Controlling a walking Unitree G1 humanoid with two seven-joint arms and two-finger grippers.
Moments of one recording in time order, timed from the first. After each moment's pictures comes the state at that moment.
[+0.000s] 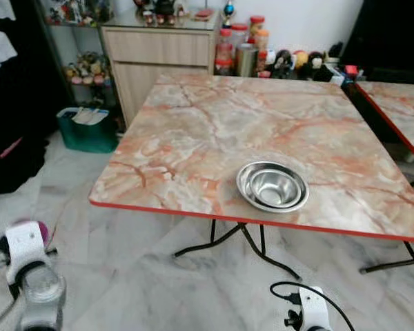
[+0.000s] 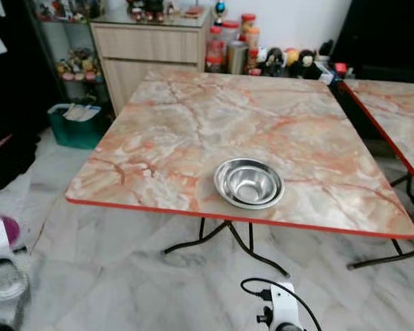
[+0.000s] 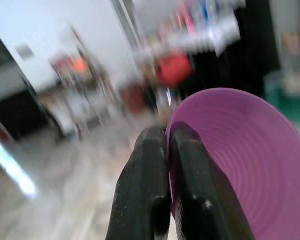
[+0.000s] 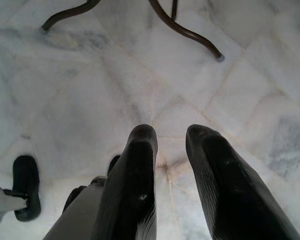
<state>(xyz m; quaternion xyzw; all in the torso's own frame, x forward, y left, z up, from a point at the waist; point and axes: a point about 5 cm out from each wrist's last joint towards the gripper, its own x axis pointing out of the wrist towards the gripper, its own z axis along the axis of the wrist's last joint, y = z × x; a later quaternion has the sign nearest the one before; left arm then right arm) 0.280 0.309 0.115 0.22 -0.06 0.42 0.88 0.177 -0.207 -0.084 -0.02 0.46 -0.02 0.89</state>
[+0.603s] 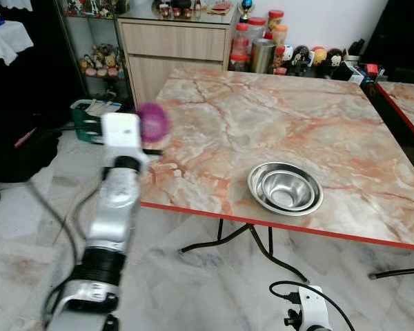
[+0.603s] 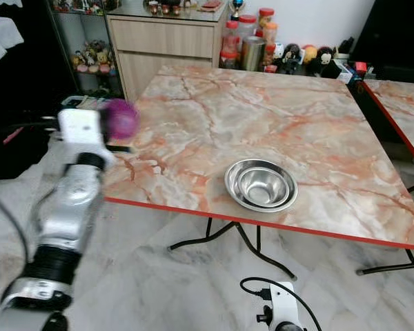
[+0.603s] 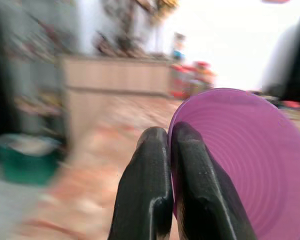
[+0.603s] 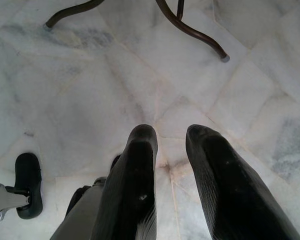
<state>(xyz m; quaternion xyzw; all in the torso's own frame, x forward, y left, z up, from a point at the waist) 0.352 0.116 0.196 -0.04 -0.12 -0.07 0.99 0.178 -0.206 -0.083 -0.02 0.46 -0.02 0.89</state>
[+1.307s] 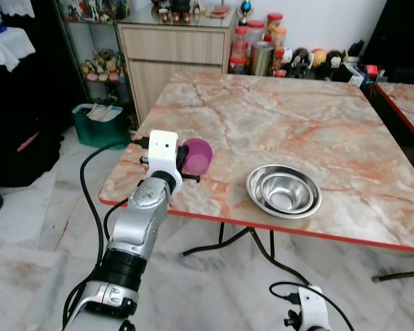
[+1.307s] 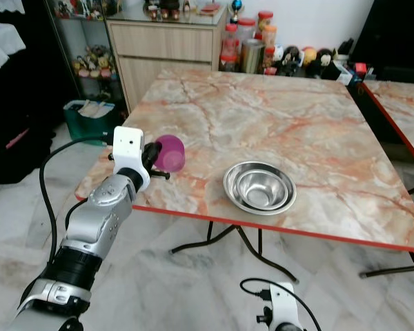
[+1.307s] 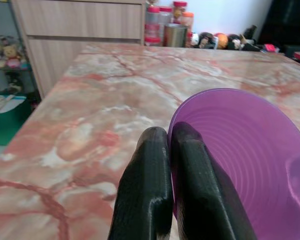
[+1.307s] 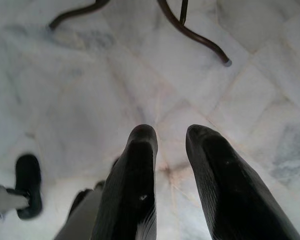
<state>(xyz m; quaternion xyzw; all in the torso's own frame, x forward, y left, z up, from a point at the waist) 0.352 0.099 0.176 -0.02 0.00 -0.12 0.99 0.175 -0.206 -0.085 -0.03 0.48 -0.02 0.88</state>
